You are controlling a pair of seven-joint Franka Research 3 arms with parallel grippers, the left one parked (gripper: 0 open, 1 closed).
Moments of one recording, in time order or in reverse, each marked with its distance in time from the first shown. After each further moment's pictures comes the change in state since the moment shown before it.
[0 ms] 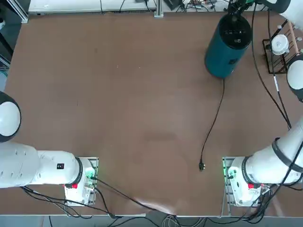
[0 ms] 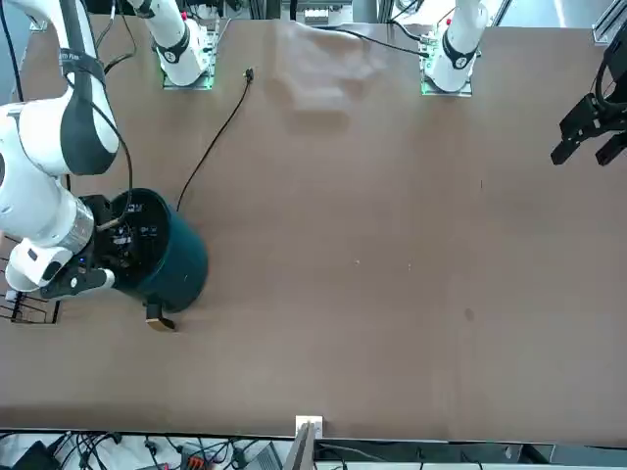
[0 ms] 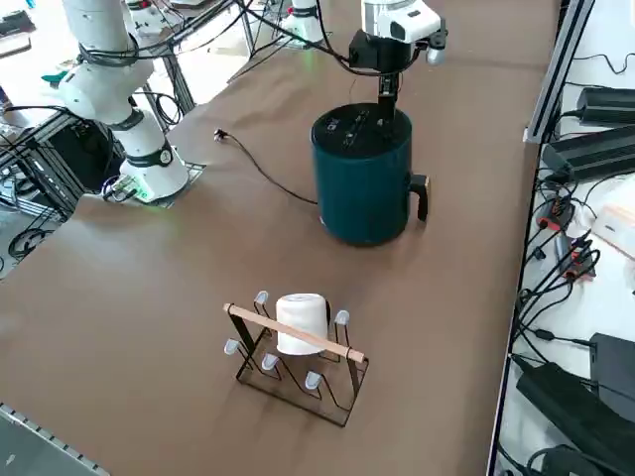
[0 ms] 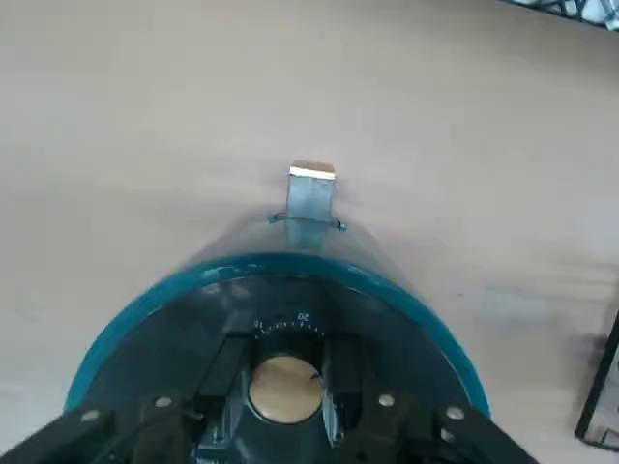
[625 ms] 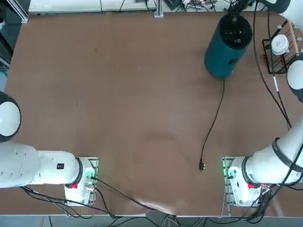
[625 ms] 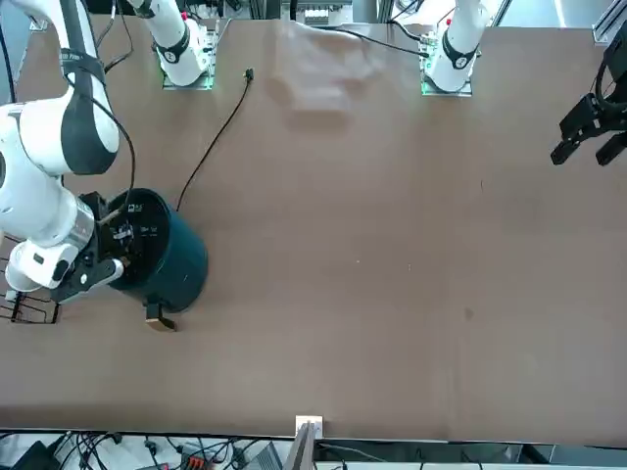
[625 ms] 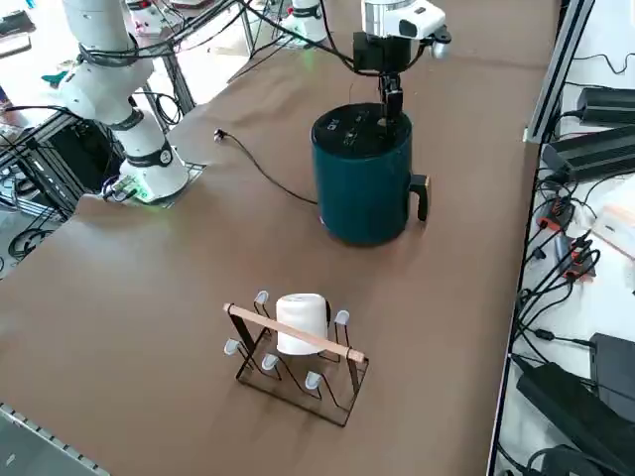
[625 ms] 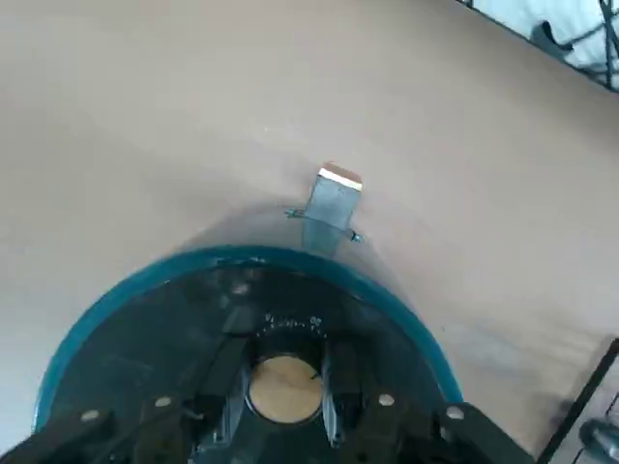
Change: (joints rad) arm 0.002 0.000 0.000 0.000 0.000 -0.001 -0.236
